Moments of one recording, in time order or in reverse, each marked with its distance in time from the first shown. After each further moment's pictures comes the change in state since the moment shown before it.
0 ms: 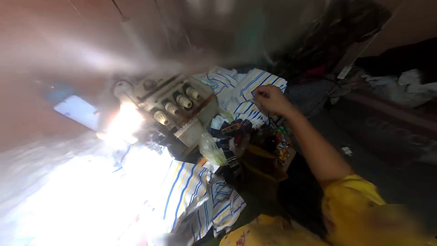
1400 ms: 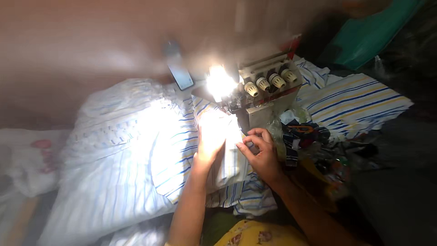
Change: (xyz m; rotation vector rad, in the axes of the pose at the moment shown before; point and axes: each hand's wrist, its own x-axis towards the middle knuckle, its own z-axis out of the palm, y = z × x) left_hand 0.088 -0.018 0.076 0.132 -0.385 0.013; right_hand -0.118 -0.143 0.195 0.372 0.052 -0.293
